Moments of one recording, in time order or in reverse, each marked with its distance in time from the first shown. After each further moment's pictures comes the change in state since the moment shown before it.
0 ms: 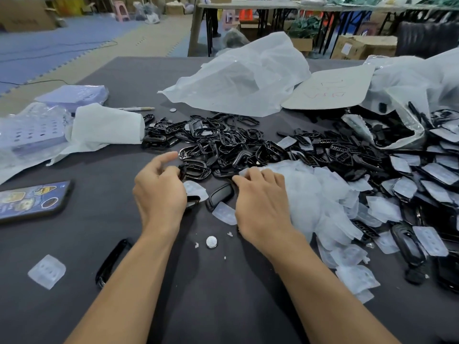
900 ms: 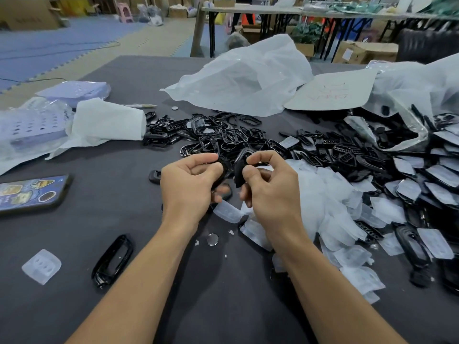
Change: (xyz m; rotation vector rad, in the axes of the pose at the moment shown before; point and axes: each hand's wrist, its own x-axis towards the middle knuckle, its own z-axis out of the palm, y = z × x) left_hand -0.020 -0.003 0.021 -0.332 -0.351 0.042; right_hand -0.005 0.000 -0.007 1.329 0.277 0.282
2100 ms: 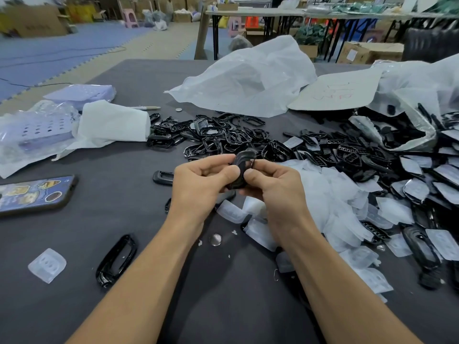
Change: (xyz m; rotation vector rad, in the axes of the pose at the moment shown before) left_hand -0.006 0.009 0.000 -0.030 -0.177 0.016; right_hand 0.010 0.001 -0.002 0.275 -0.136 0.197
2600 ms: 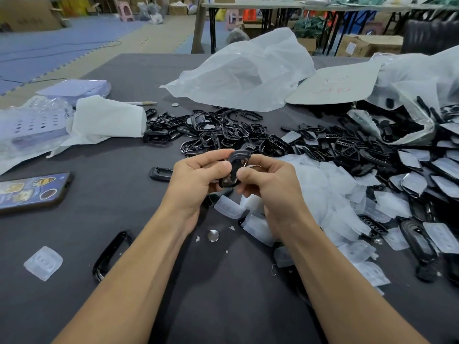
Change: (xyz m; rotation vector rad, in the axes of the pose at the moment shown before) left_hand 0.004 0.006 -0.004 -0.066 -0.127 -0.167; right_hand 0.001 -0.001 -0.001 -0.086 -0.020 -0.016
